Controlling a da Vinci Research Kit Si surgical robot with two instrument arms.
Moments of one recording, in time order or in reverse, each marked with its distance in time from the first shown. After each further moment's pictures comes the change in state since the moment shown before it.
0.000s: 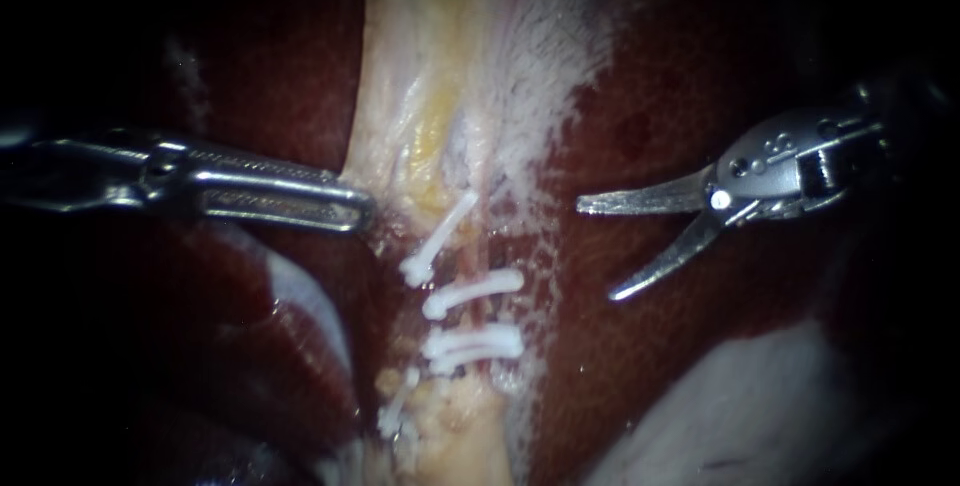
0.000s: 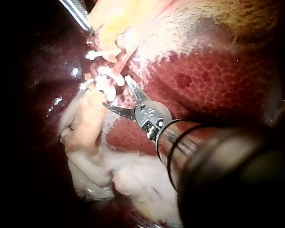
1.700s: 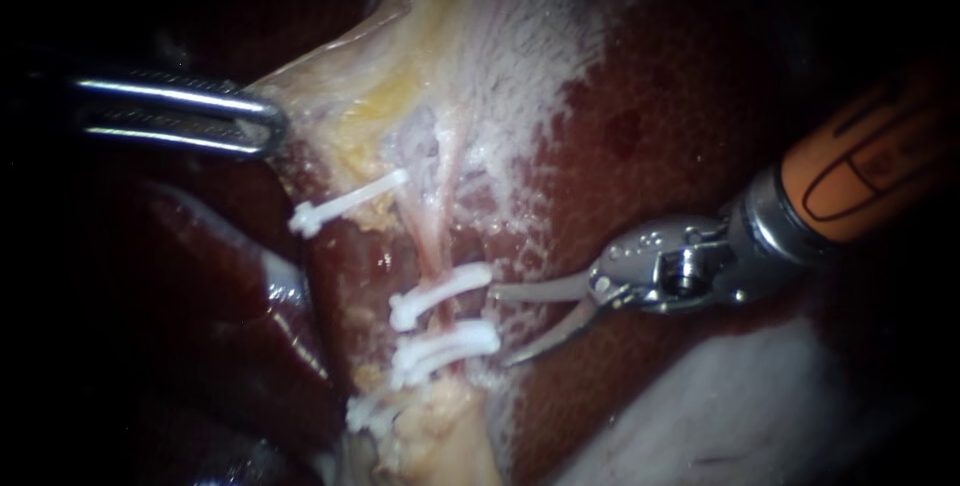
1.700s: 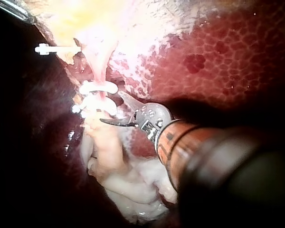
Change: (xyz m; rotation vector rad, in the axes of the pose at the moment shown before) right arm -0.005 -0.003 0.012 0.253 -0.141 0.376; left arm -0.009 -0.002 -0.009 -0.050 -0.073 0.001
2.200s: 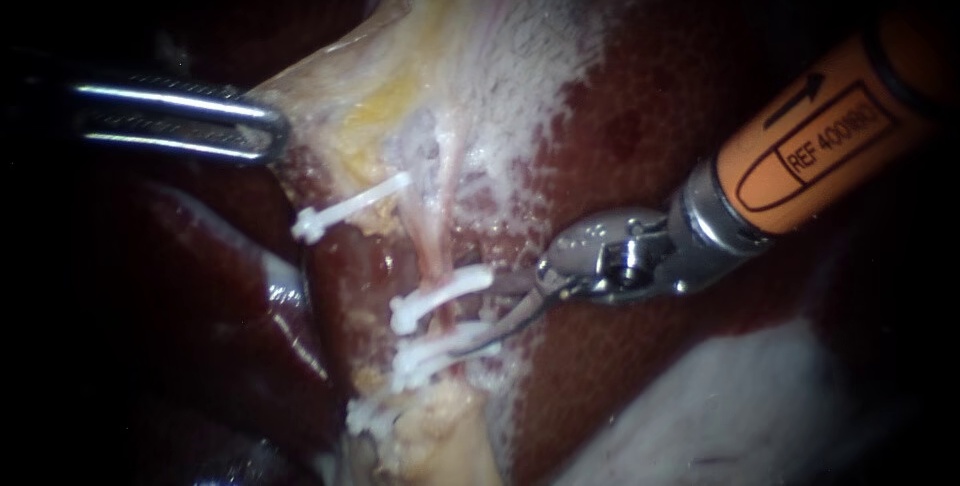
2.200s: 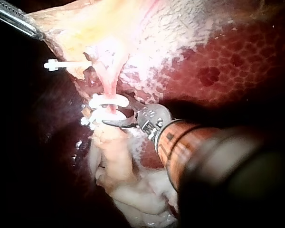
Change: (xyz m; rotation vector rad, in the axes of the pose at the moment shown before) right arm 0.002 0.001 0.003 0.027 -0.019 0.009; left arm 0.000 -0.001 0.000 -0.002 -0.004 0.005
